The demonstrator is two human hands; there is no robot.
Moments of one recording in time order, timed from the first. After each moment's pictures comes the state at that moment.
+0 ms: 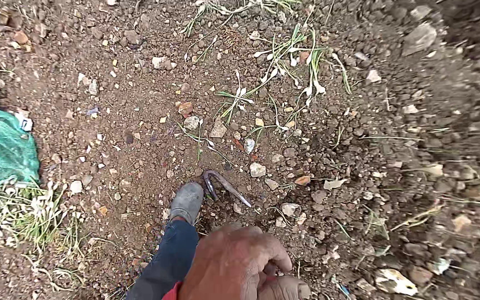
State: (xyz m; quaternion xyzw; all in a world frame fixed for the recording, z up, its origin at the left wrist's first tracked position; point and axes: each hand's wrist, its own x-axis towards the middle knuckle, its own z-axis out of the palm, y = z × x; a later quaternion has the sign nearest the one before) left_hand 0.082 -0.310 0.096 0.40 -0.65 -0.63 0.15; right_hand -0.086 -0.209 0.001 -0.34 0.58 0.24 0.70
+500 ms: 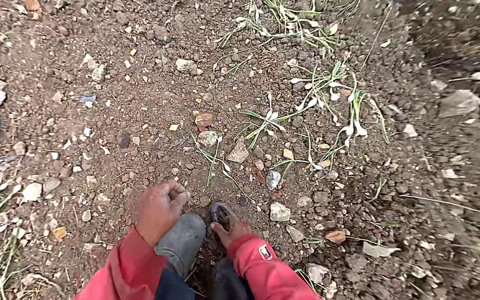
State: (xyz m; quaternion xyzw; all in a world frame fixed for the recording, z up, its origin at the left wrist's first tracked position) left_hand 0.191 -0.350 -0.172 0.69 -0.59 -0.39 0.16; right_hand -0.049 -0.314 -0.227 -0.48 0.67 0.25 0.50
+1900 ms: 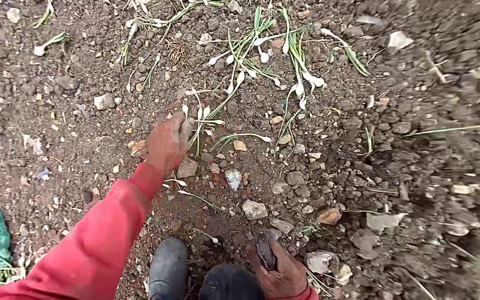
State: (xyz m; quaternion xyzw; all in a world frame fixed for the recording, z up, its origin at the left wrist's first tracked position) left_hand -0.014 -0.568 -0.184 0.53 -0.81 -0.24 0.09; right_hand -0.163 -0.240 -0.203 -0.49 0.80 -0.31 0.16
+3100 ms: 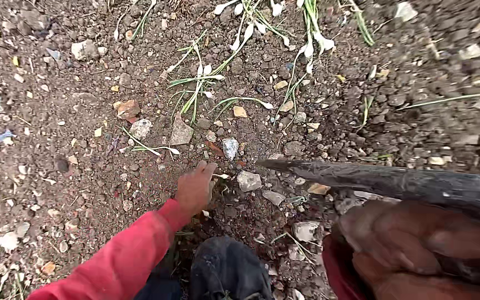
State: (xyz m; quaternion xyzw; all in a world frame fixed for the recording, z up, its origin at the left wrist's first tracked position) left_hand -0.009 -0.382 -0.243 0.47 -0.78 -0.40 -0.13; right_hand -0.219 -0.296 -0.091 -0.38 0.56 -0.65 0.34
